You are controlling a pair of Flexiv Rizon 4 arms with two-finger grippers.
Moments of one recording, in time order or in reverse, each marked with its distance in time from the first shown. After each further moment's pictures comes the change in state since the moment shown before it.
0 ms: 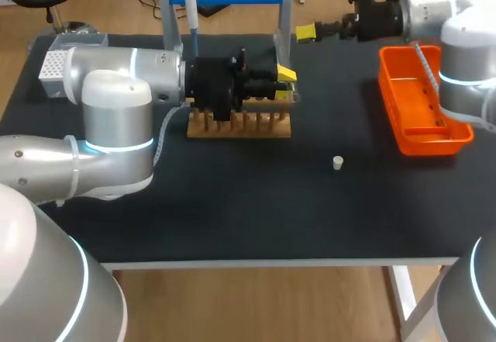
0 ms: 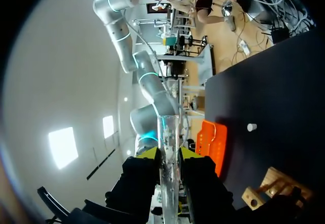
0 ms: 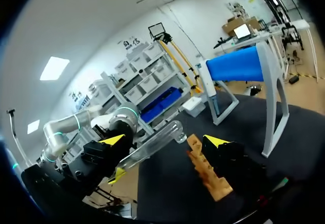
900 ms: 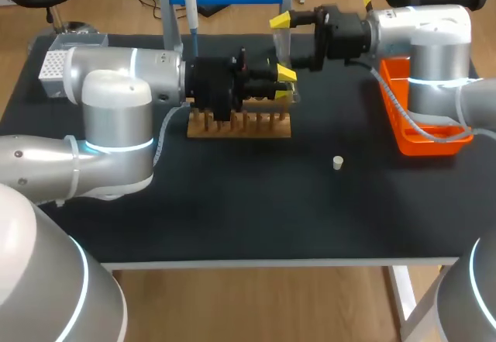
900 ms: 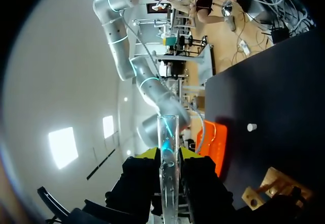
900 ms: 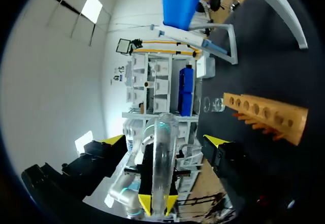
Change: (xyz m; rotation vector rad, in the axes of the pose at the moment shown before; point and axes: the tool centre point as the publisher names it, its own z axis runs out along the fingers) left arm 0.000 0.000 0.000 0.000 0.000 0.000; right arm 0.017 -0.003 0.051 0.038 0.244 0.819
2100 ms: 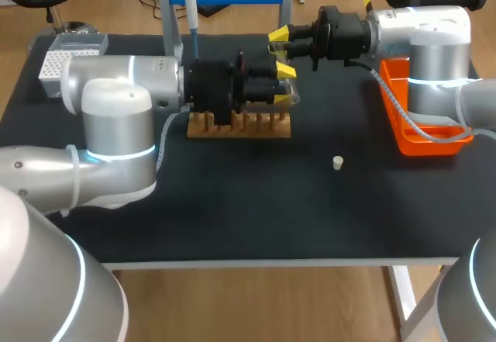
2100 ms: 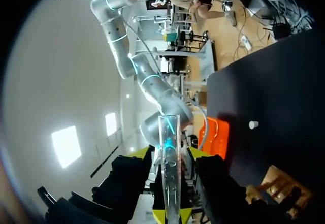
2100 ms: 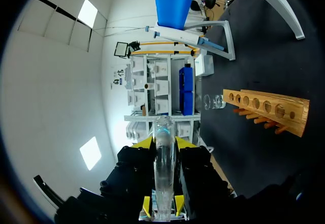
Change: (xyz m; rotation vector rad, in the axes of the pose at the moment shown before) left arm -0.001 -0.002 -0.002 -0.039 -0.021 0.018; right arm -0.001 0.001 0.002 -0.006 0.016 0.097
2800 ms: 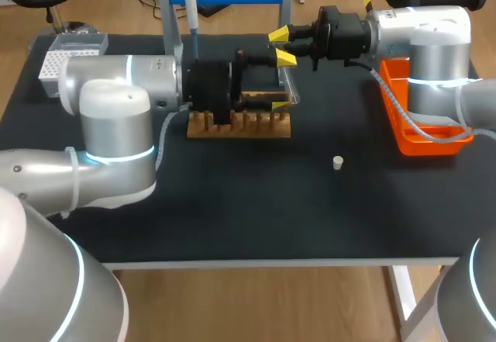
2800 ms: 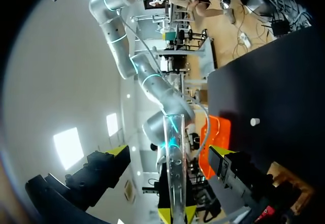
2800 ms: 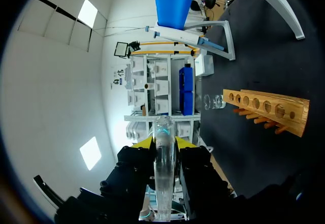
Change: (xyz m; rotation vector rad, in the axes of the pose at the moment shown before) left arm -0.005 0.000 -0.002 -0.012 -0.009 0.024; right arm 0.000 0.000 0.000 0.000 0.000 0.000
